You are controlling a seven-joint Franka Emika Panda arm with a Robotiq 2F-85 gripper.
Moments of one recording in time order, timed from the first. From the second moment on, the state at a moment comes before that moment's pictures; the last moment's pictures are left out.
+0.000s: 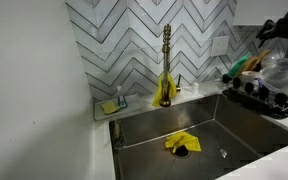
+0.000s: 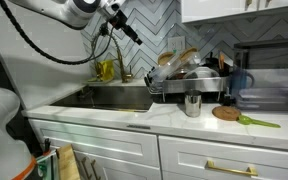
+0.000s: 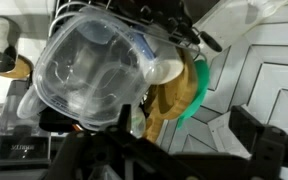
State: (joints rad) arm -0.18 -0.43 0.40 -2.26 -0.14 2.54 0.71
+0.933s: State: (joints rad) arm -0.18 -0.22 0.29 -2.12 -0.52 2.16 0.97
